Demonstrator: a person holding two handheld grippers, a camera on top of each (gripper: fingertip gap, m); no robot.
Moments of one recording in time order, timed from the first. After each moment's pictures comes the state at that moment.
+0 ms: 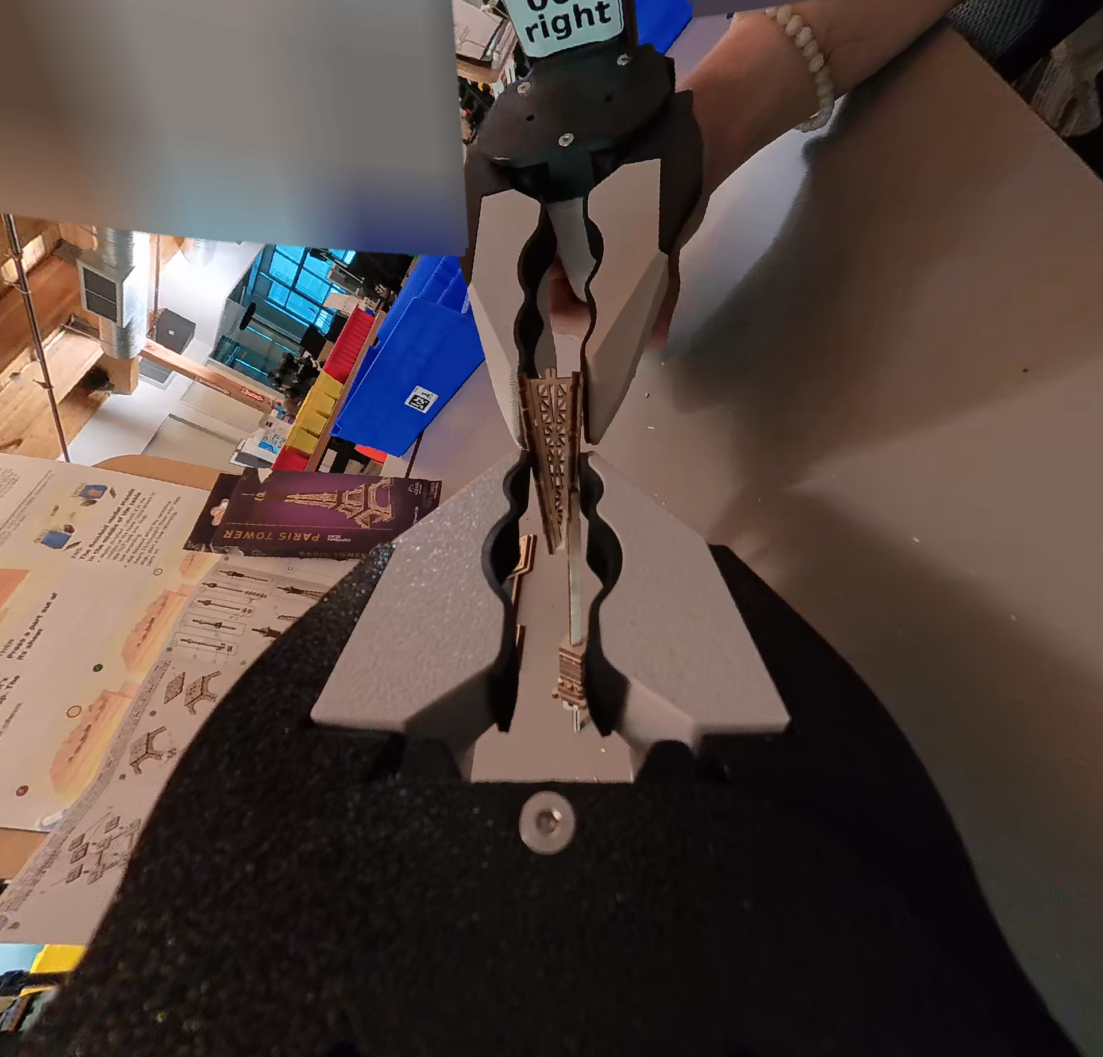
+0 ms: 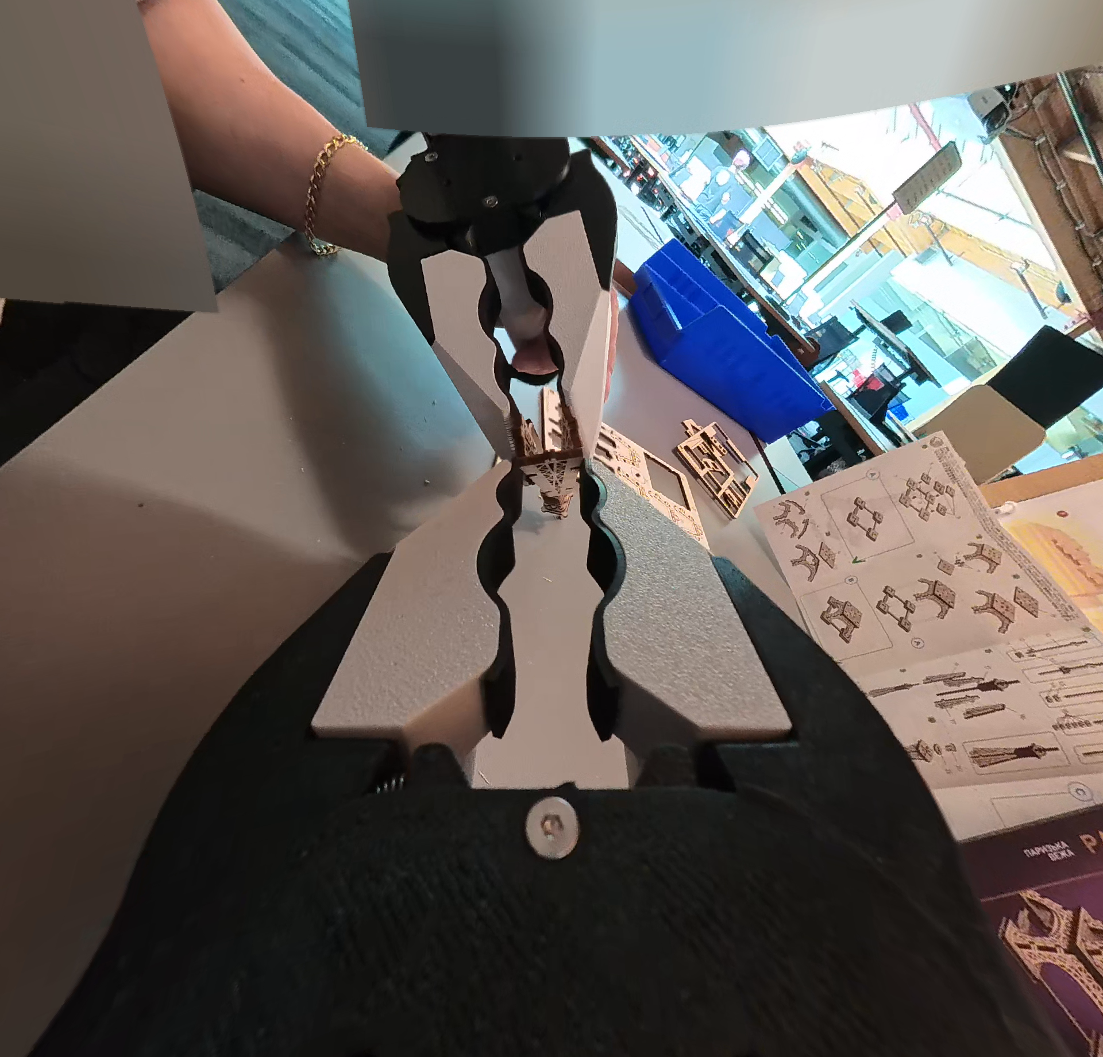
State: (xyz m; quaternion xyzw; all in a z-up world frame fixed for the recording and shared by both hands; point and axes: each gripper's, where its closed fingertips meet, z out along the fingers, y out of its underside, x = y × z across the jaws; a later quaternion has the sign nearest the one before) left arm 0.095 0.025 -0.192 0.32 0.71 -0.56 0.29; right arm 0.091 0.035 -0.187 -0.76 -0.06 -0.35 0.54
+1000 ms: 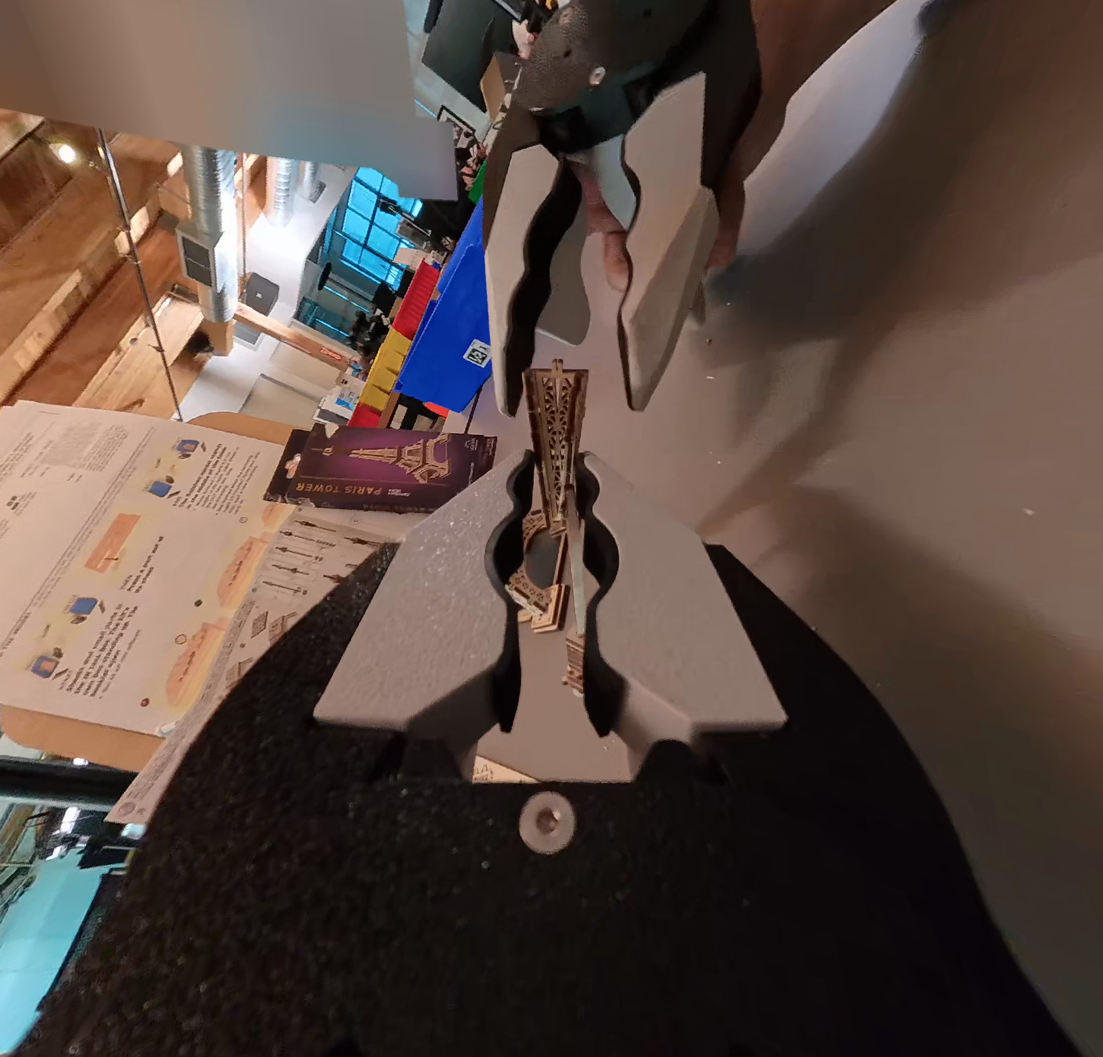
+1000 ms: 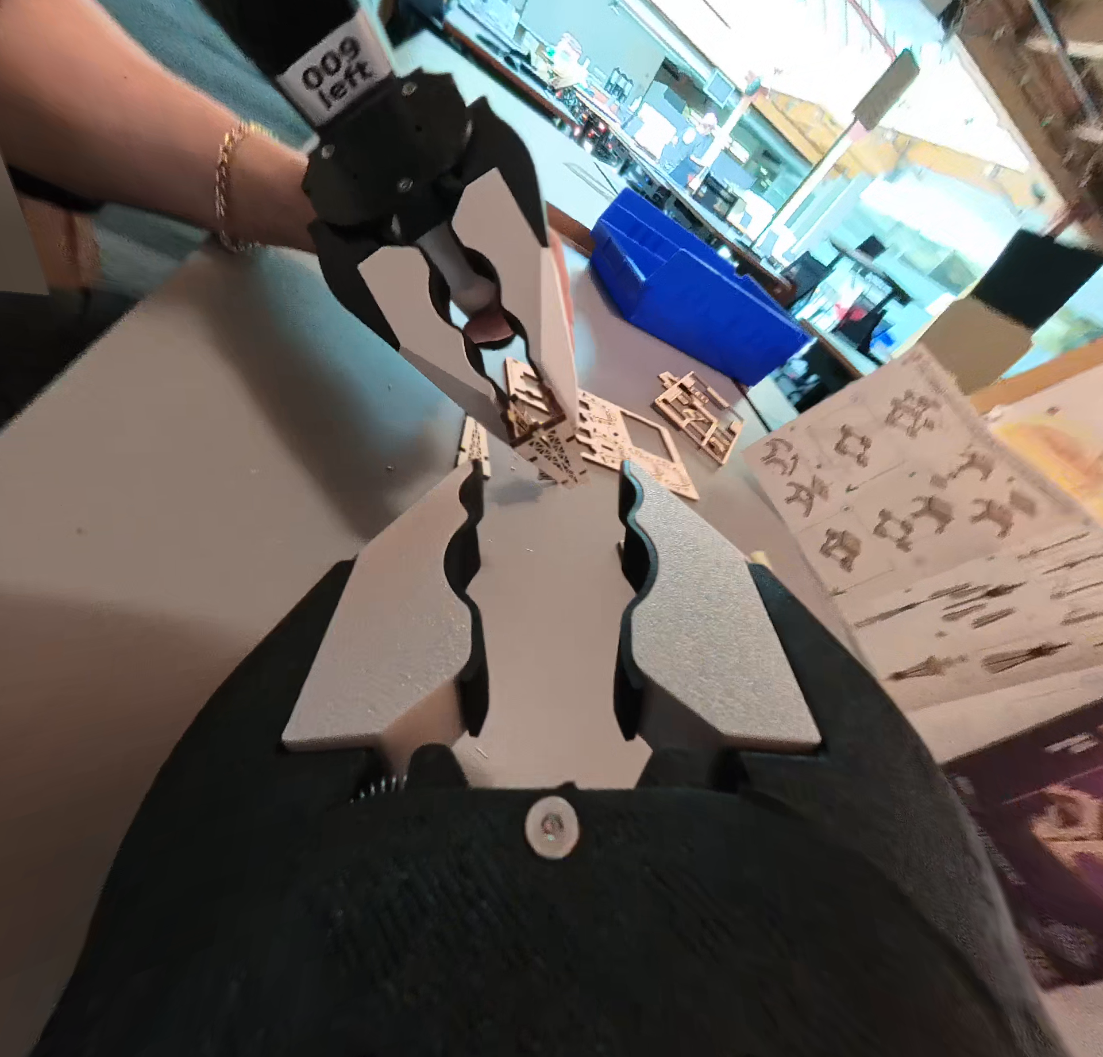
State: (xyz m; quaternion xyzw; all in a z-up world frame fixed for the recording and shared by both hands) left arm 0.117 0.026 -0.193 0.29 0.70 -0.54 0.37; right arm 0.110 0.023 -0.191 -0.76 0.02 -0.35 0.55
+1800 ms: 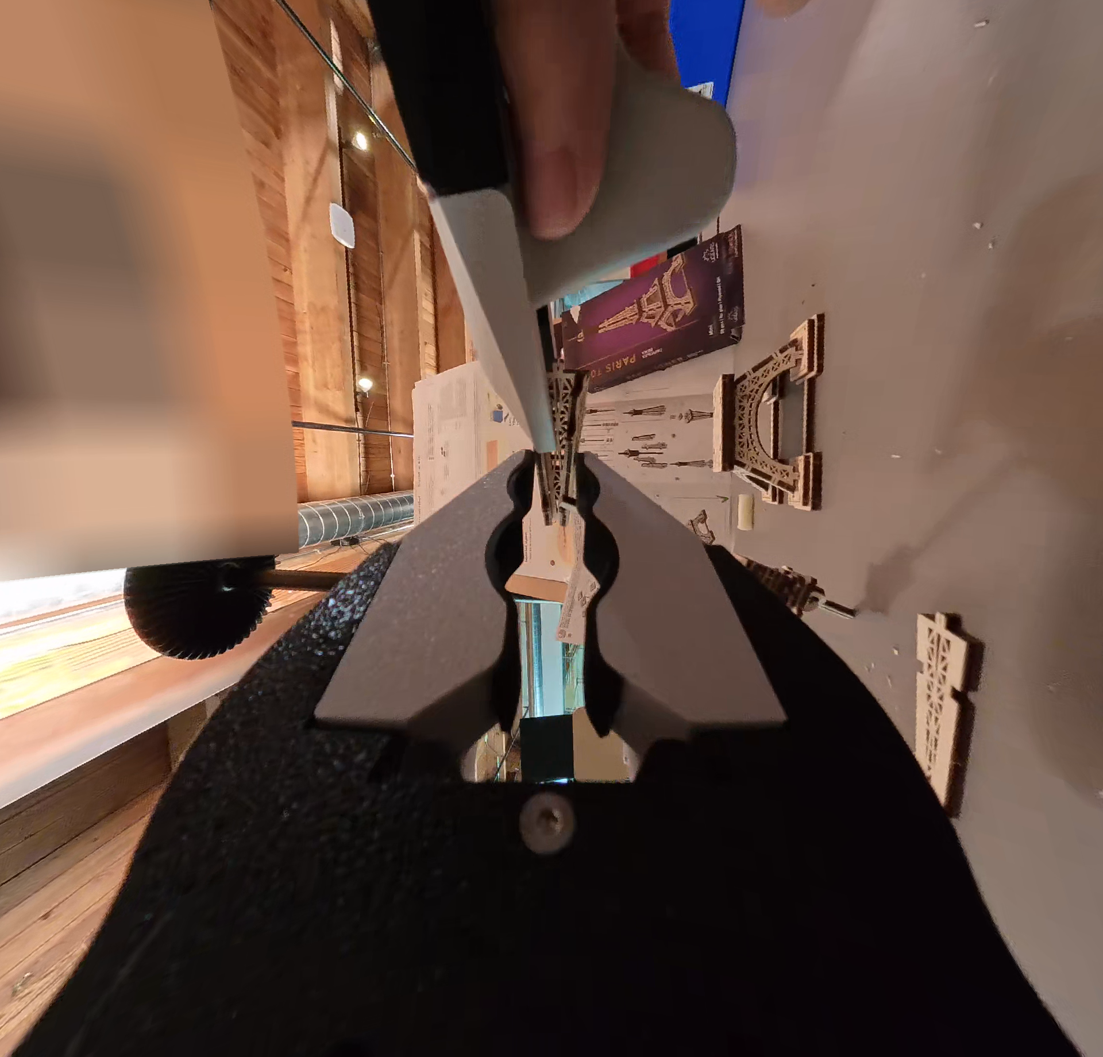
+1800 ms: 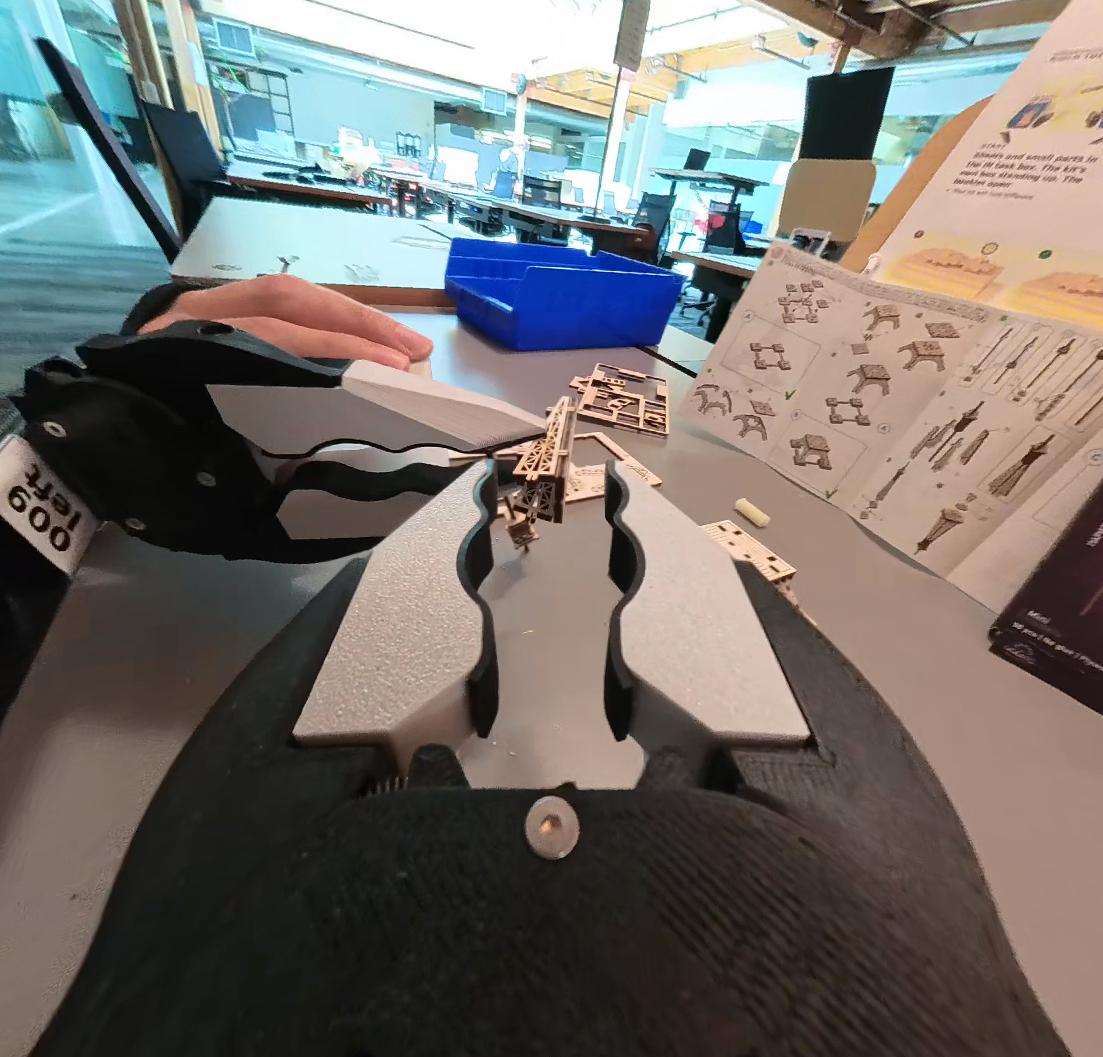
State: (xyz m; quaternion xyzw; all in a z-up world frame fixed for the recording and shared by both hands) left arm 0.145 0.028 -0.163 0.31 0.57 -0.28 0.71; right arm 0.141 0.025 -0.163 -0.67 0.25 -0.33 0.62
